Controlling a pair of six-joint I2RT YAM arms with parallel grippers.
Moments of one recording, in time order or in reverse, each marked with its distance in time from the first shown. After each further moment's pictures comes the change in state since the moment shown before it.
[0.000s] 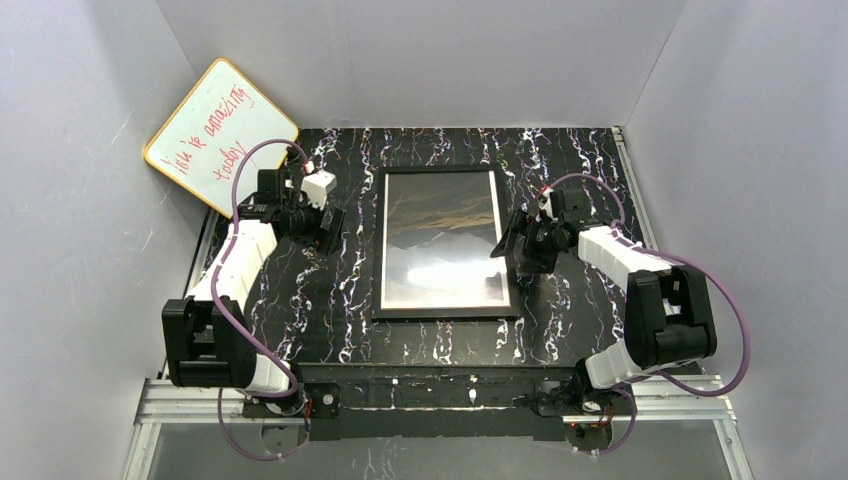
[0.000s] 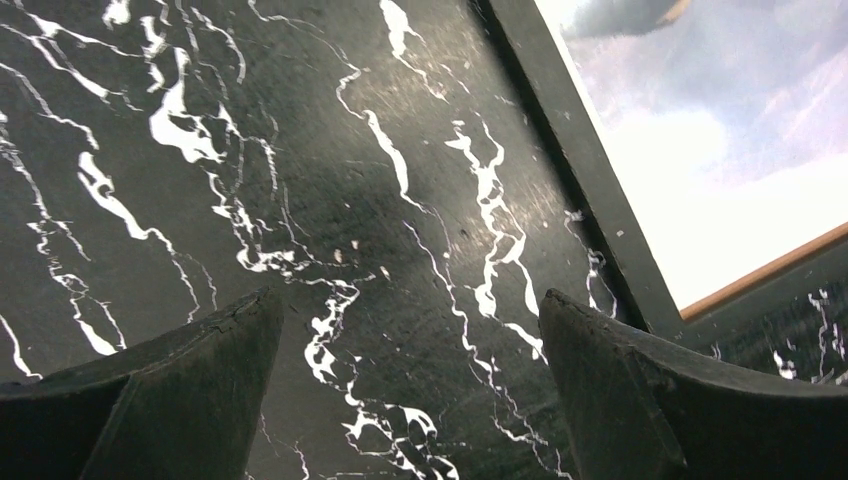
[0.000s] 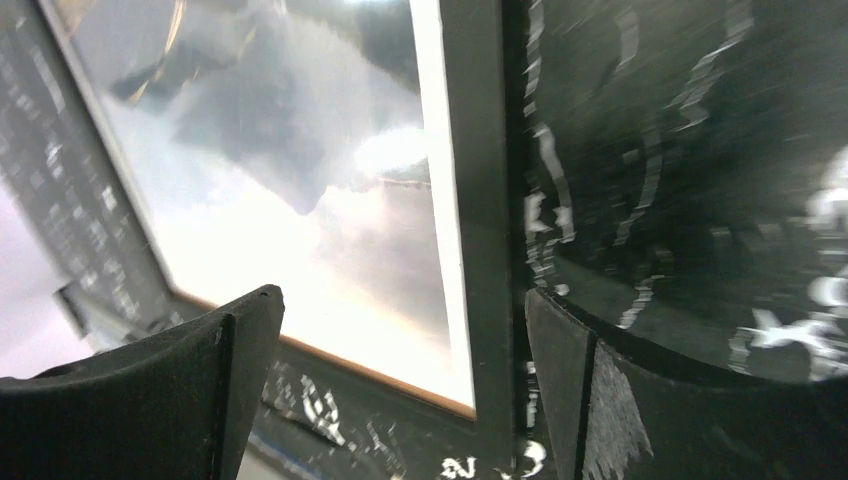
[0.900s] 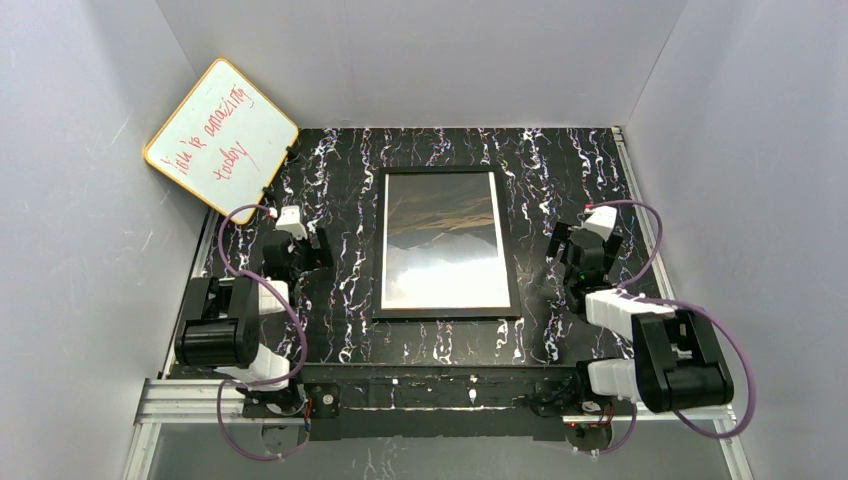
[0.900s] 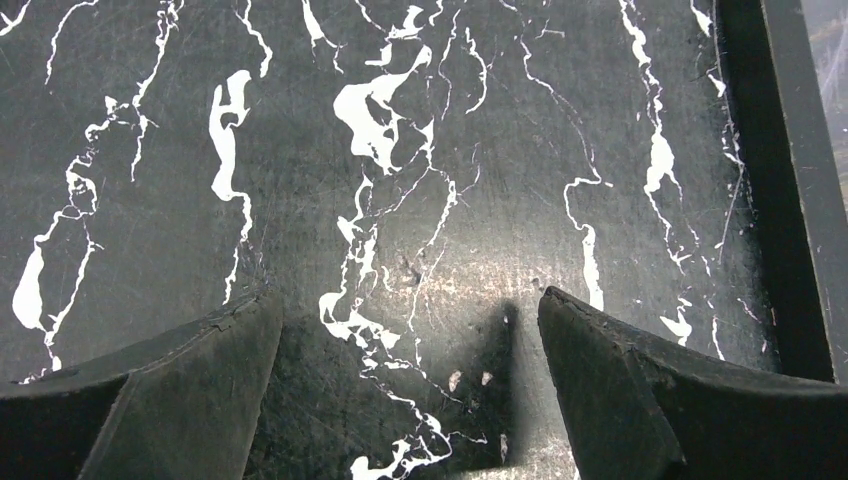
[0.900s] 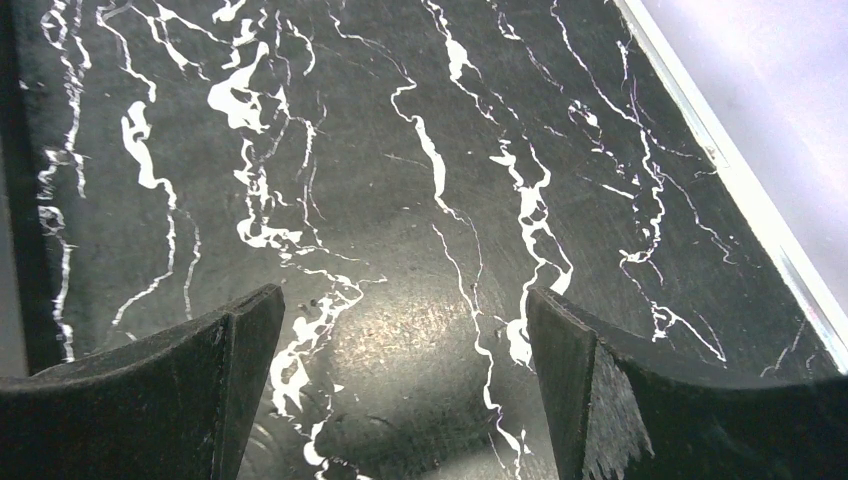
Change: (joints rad) left arm 0.060 0.109 -0.678 1.286 -0.278 -0.464; right arm -0.032 -0.219 -0.514 0.934 0.937 -0.355
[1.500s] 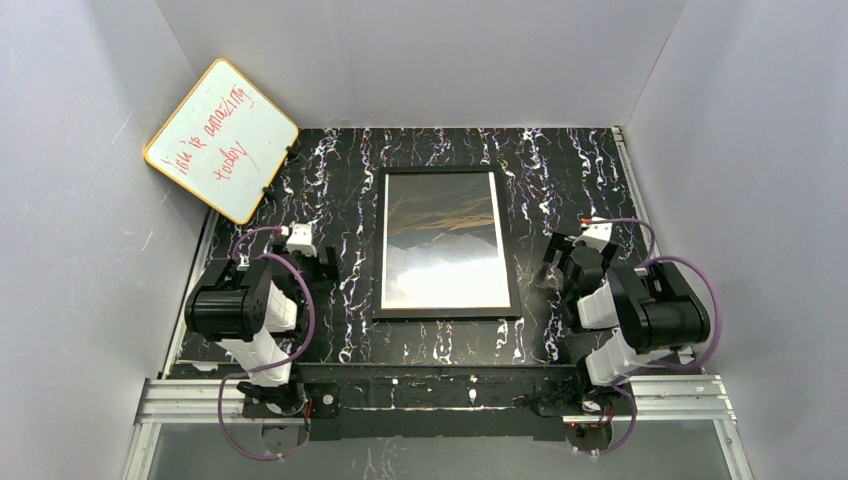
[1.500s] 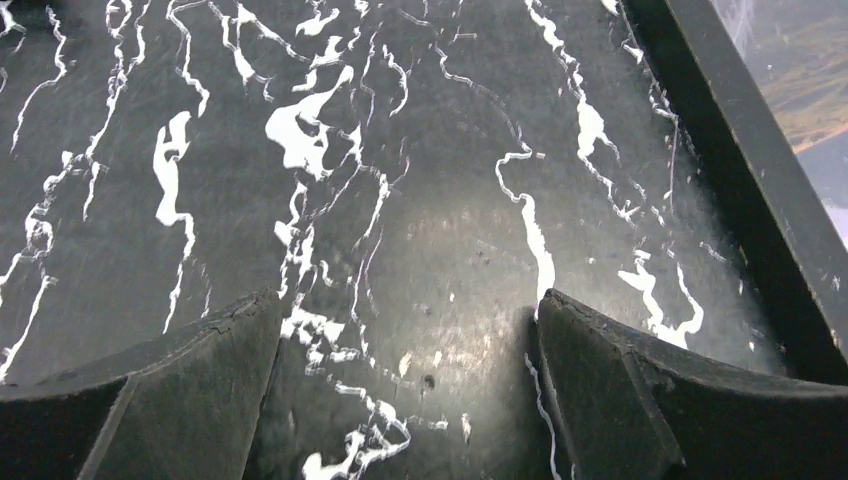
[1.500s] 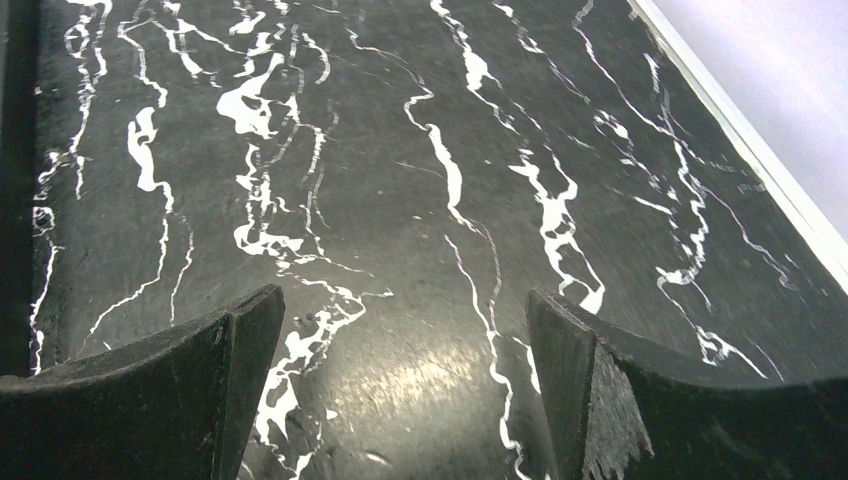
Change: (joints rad) left arm -0.055 0.173 -0.197 0.566 0.008 0.118; right arm -0.027 0.309 -0.134 0.584 -0.088 -0.059
